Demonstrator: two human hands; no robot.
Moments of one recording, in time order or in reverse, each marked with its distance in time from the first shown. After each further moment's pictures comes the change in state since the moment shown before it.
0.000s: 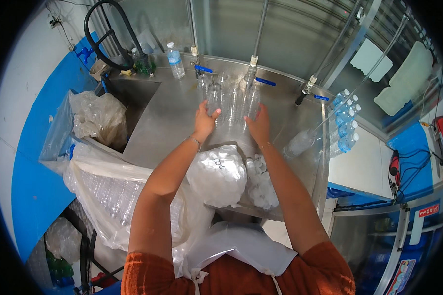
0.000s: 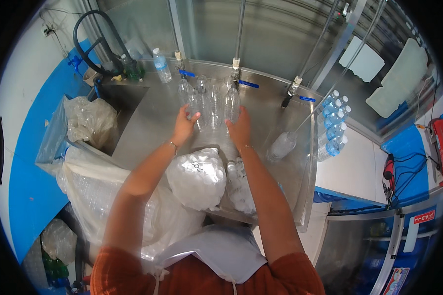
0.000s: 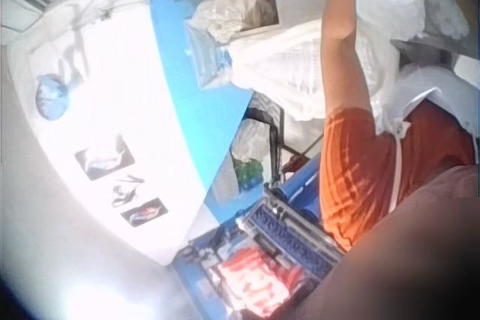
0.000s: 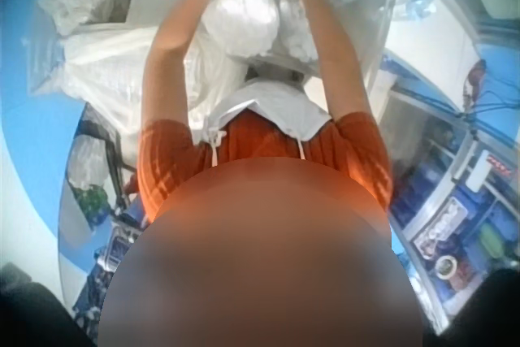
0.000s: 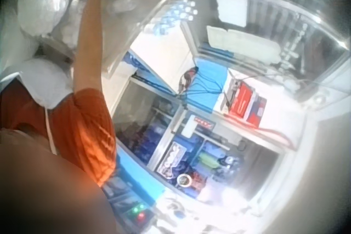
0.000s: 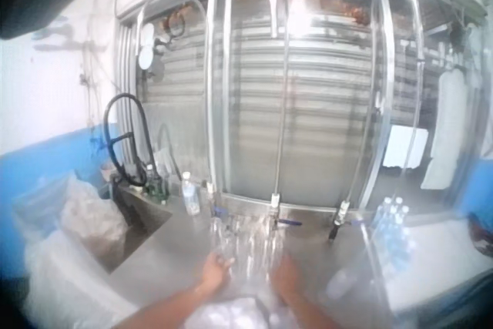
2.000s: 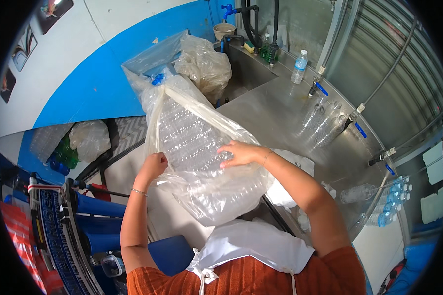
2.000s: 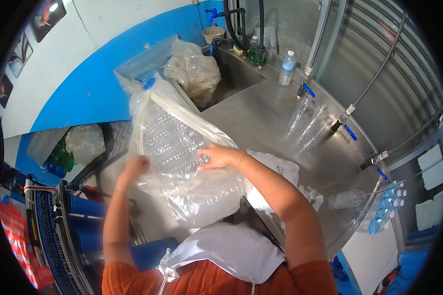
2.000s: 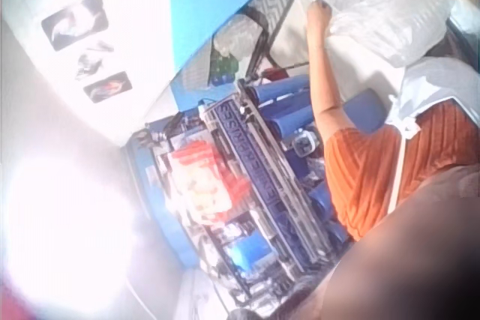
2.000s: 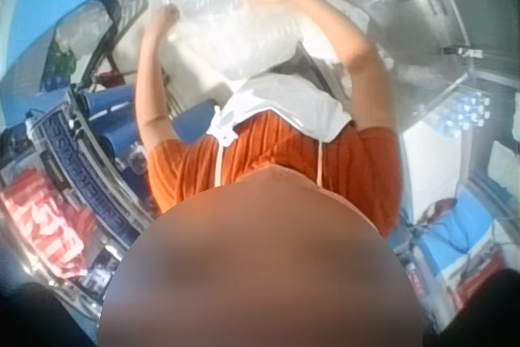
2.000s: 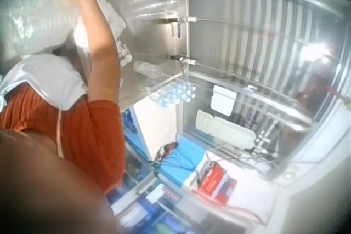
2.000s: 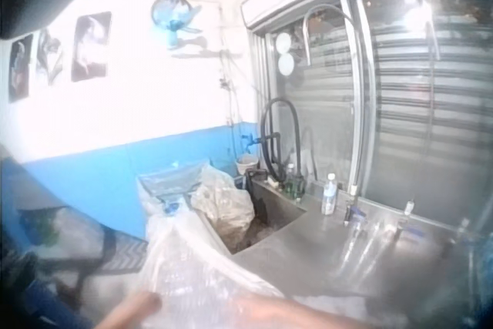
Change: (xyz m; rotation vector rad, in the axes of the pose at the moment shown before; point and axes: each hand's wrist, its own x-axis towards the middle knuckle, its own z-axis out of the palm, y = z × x) left_hand -0.375 -0.063 -0.384 0.756 0.220 -0.428; right_hand -0.177 -0.243 0.145 -0.110 -1.731 -0.838
